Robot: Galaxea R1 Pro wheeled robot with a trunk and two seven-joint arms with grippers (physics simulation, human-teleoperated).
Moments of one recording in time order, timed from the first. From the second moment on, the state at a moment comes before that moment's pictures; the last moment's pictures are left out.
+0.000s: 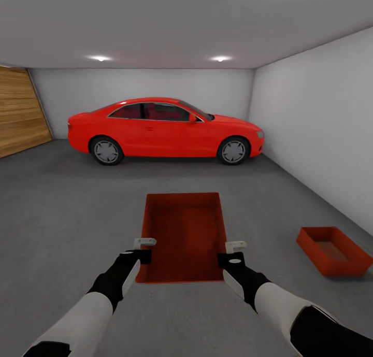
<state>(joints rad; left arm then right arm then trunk) -0.73 -0.09 -0.04 -0.57 0.04 0.40 0.14 -0.85 0.08 0.73 -0.25 -0.62 0.09 -0.36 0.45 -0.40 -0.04</state>
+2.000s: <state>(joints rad) -0.73 -0.10 -0.04 -0.57 0.04 0.40 0.14 -0.85 0.08 0.73 -0.24 -0.62 0.09 -0.36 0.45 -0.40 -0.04</state>
